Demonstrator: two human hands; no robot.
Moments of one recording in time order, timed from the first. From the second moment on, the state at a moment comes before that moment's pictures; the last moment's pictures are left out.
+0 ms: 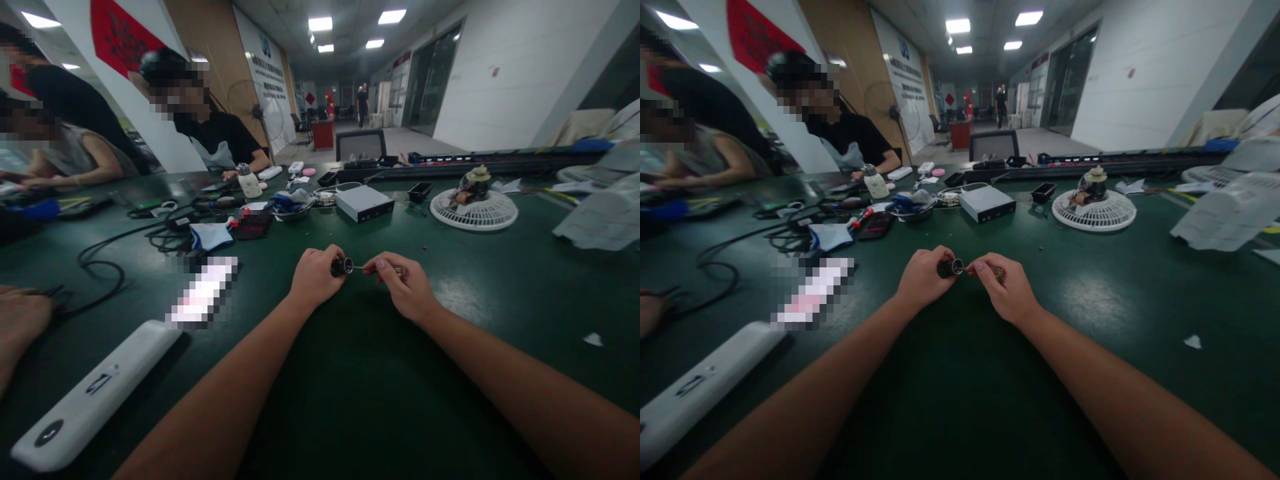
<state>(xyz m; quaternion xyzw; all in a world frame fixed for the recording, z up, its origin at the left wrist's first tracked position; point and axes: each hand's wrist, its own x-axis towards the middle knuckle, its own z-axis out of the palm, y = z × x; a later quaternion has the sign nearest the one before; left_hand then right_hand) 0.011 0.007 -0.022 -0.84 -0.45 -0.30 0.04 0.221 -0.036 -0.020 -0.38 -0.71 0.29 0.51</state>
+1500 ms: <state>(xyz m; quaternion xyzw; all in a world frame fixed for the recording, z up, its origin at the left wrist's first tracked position) 0.011 0.003 -0.017 -0.84 -0.47 -0.27 0.03 0.219 -0.031 -0.023 -0.41 -0.65 0.34 0.53</state>
